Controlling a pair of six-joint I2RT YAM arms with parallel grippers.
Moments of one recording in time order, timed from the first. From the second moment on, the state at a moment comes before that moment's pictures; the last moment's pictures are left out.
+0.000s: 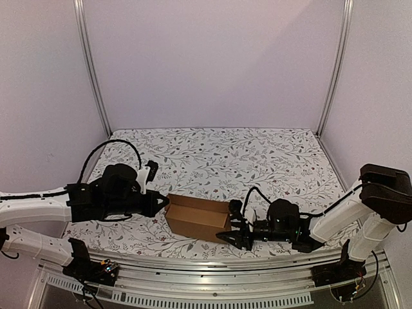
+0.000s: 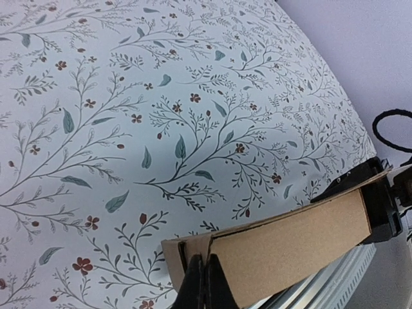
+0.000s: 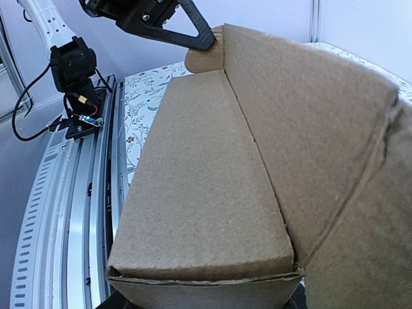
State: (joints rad) left arm -0.95 1.05 0.61 -0.20 -0.07 -0.62; right arm 1.13 1.64 0.40 0.95 -0.14 0.09
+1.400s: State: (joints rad) left arm -1.05 1.10 0.52 -0.05 -0.23 -0.75; right arm 1.15 1.95 0.35 1.37 -0.03 0.08
